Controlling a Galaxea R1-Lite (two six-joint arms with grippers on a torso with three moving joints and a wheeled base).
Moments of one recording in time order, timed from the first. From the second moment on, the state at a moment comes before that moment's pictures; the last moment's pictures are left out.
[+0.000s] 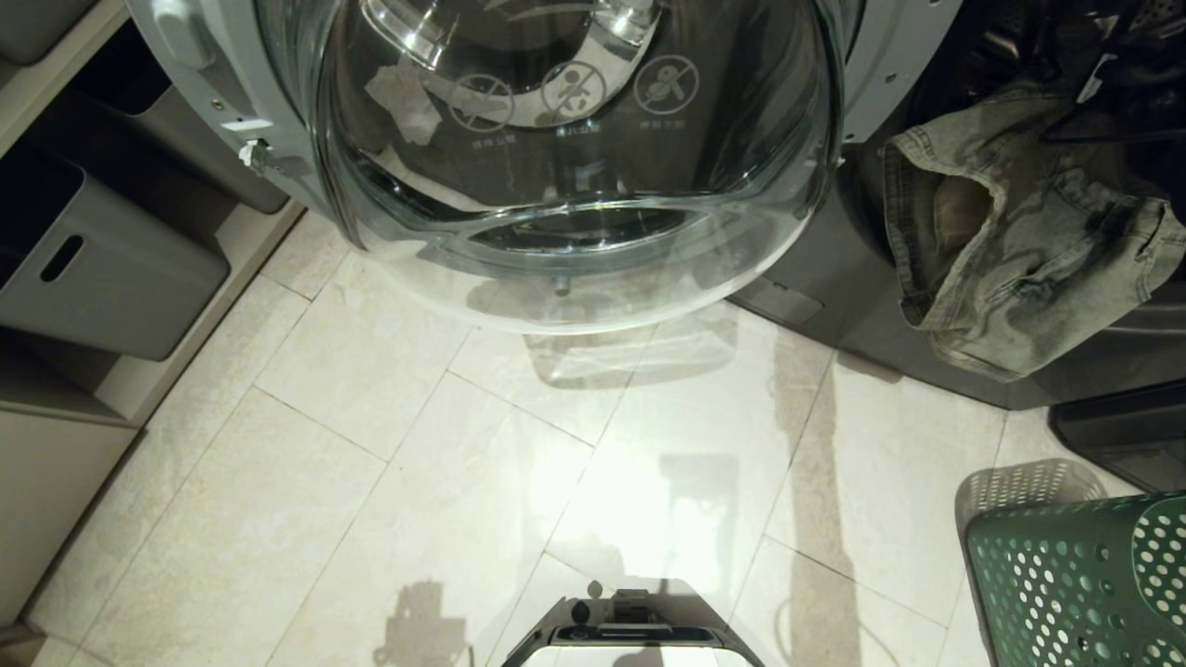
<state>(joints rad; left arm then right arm) 0.00 0.00 0.00 0.01 0.00 0.01 -0.15 1.99 -1.93 -0.38 -0.53 0.05</state>
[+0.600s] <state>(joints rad) 0.00 0.00 0.00 0.01 0.00 0.01 -0.15 1.97 -1.95 0.48 -0.49 0.42</state>
